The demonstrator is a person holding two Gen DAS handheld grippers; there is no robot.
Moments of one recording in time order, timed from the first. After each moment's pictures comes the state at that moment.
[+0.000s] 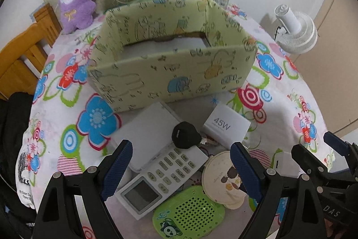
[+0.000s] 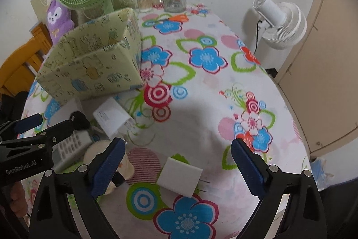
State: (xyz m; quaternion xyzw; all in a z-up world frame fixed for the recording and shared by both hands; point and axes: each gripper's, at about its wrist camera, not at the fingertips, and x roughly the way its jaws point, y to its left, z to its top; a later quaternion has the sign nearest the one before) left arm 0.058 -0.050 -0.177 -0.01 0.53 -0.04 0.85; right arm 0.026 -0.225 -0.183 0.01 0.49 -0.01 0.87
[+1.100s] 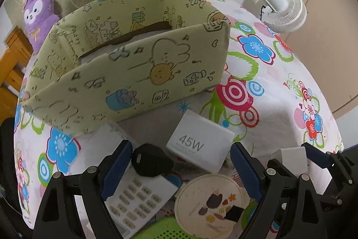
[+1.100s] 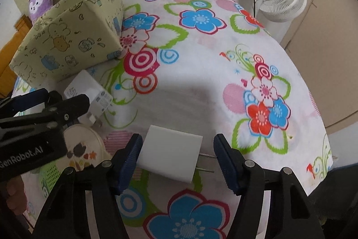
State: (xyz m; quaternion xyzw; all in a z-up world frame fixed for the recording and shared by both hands) left arm 0.094 -0.100 -0.206 0.05 0.54 -0.09 0.84; right arm 0.040 -0.234 -0.237 0.04 0.54 -0.03 0.84
